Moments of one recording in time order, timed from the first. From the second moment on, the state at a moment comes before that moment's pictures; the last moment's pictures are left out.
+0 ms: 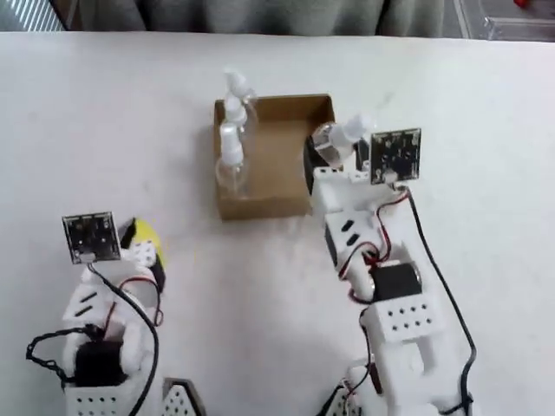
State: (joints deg) left arm -8.5 -104.2 88.8 54.2 8.1; right arm -15.4 -51.8 59.1 15.9 -4.3
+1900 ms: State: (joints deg) left arm -12.1 -104.2 97.1 44.9 -2.8; right arm -11.7 20.8 15.0 -2.8 -4.0
